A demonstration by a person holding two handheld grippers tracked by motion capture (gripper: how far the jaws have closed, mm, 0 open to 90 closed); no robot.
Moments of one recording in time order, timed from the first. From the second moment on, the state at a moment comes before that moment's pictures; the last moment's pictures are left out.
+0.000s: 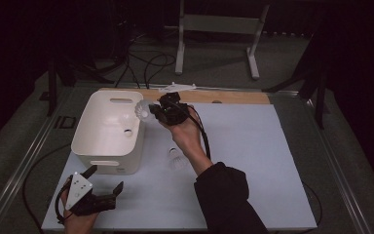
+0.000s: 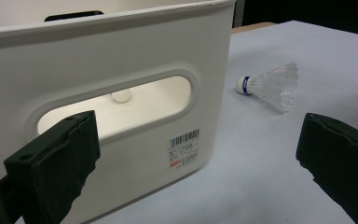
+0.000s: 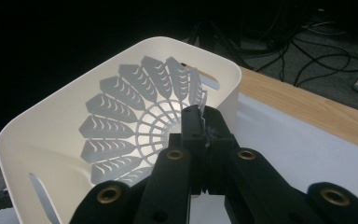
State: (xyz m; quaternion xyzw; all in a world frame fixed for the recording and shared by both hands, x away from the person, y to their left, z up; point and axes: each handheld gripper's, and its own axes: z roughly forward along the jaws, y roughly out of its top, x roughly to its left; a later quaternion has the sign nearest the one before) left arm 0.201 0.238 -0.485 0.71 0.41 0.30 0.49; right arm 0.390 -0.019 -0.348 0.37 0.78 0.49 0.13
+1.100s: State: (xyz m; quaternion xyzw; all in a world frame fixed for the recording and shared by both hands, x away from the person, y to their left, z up) left arm 0.201 0.238 -0.485 0.71 0.41 0.30 0.49; right arm 0.378 0.017 -0.338 0.33 0.79 0.51 0.11
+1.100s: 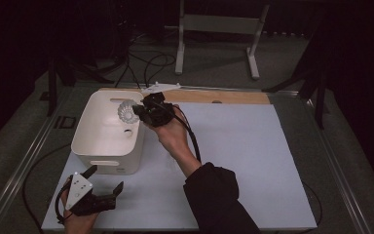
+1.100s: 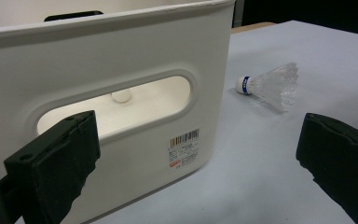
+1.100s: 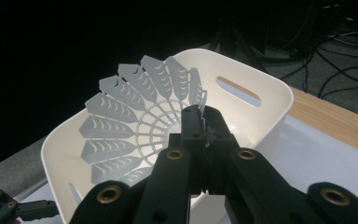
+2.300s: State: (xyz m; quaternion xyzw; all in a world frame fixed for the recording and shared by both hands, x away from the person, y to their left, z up) left arm 0.201 0.238 -0.485 0.71 0.41 0.30 0.49; right arm 0.387 -0.016 -0.352 0.34 0.79 0.49 0.10
